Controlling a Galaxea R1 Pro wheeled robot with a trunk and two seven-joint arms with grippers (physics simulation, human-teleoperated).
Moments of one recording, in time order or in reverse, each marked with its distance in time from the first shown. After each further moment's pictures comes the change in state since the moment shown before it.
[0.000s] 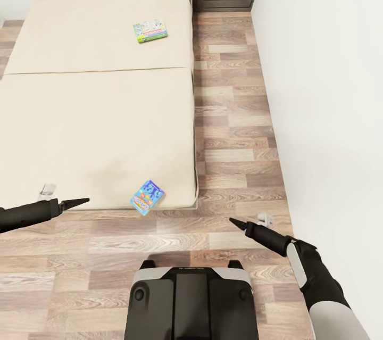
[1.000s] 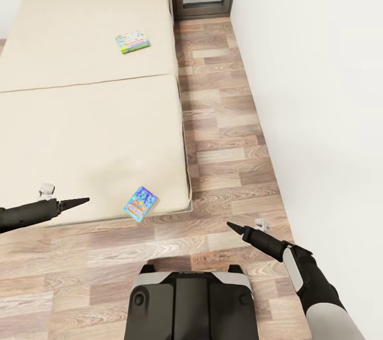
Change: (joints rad) left arm 0.000 -0.003 0.000 -0.001 0.002 -0.003 -0.080; right arm 0.001 0.011 0.001 0.073 -0.006 -0.059 0.001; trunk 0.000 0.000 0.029
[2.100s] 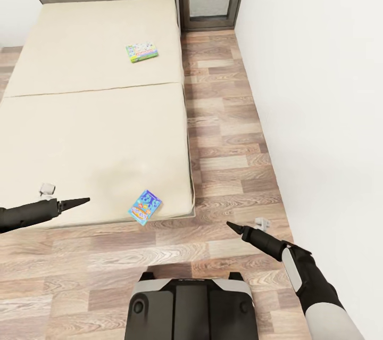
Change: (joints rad) left arm 0.000 -0.002 -0.001 -0.001 0.000 0.000 0.002; right arm -0.001 0.001 0.010 0.001 0.017 -0.048 -0.011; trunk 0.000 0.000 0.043
